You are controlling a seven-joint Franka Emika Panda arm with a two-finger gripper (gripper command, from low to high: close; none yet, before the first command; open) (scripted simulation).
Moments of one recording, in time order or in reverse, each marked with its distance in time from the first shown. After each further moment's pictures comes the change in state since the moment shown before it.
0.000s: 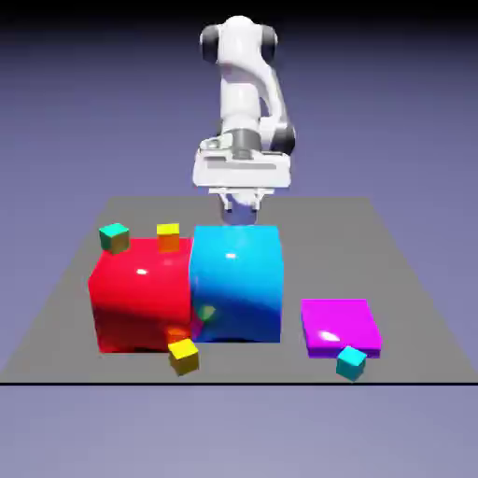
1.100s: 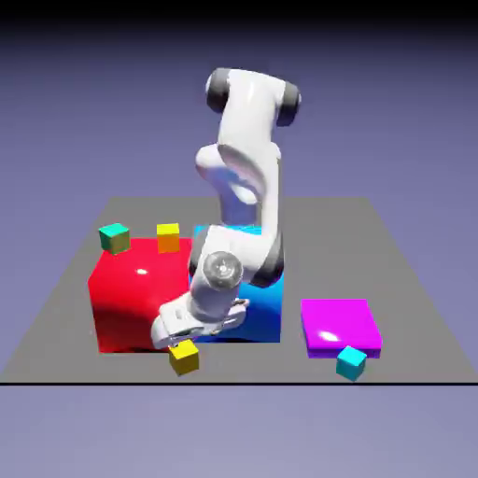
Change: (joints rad) arm 0.278 1.196 -0.419 0.948 -0.107 -1.088 -0.503
